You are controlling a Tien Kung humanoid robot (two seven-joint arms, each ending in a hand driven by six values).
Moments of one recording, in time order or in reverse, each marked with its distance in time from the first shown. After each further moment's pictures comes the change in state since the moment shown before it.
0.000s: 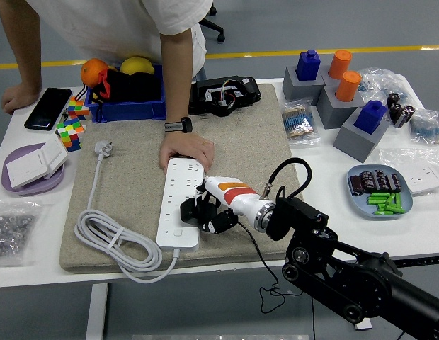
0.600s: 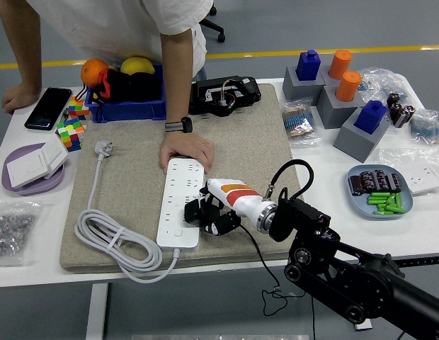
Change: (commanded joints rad) left arm 0.002 0.002 0.004 0.000 0.007 -0.003 0.002; right arm -0.006 -0.007 0.012 -0.005 -0.011 0.001 0.006
